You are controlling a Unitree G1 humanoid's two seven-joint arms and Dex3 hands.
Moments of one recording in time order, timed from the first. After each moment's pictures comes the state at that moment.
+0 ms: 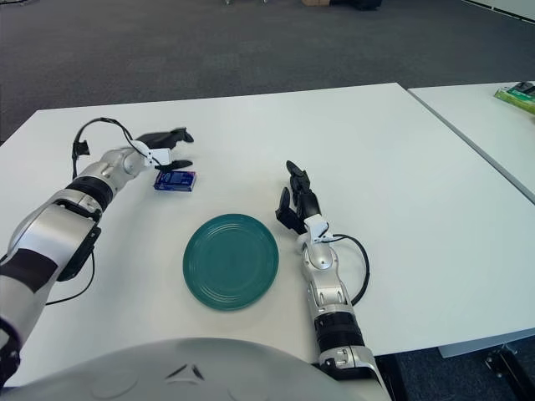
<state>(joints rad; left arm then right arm) -0.92 0.32 -0.43 1.34 0.69 -0.35 -0.11 0.01 -0.01 0.04 0.29 -0.07 -0.20 -0.03</state>
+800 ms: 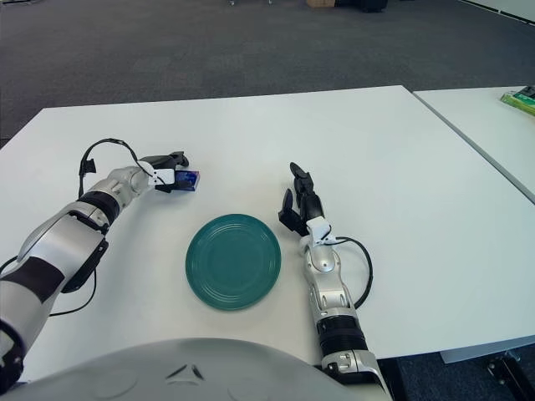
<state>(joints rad) -0.86 0.28 -0.52 1.36 0.69 -0.27 -0.07 0.03 -0.02 0.04 0.27 -0.07 -0.19 -0.04</state>
